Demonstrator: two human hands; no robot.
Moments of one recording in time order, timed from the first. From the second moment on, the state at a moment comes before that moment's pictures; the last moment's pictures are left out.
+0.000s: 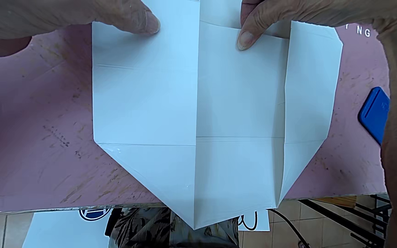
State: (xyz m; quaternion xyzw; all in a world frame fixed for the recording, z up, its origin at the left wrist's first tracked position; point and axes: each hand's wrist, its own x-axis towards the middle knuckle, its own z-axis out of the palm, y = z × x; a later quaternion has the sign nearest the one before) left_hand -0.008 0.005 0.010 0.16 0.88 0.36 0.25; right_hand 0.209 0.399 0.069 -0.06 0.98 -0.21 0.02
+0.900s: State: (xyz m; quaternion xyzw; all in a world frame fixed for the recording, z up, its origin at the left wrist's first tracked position) left_hand 0.046 0.039 0.036 0.29 0.87 0.40 0.00; right_hand 0.063 0.400 0.108 -0.21 0.96 -0.21 0.03
